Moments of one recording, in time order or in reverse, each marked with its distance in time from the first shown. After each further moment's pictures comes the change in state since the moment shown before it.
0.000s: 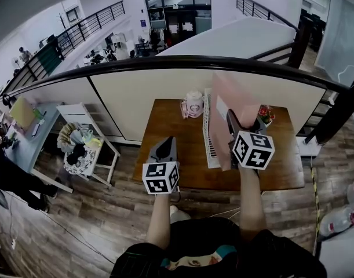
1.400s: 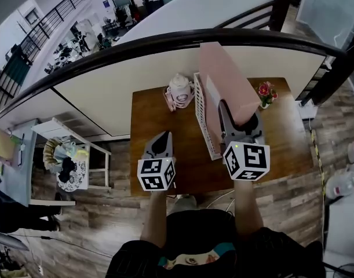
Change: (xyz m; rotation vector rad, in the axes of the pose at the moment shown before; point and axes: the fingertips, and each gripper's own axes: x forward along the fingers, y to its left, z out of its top) left arm 0.131 0.042 -0.060 0.009 0.204 -0.169; right arm 0.075 -0.001 -0.016 -0.053 -0.179 -0.137
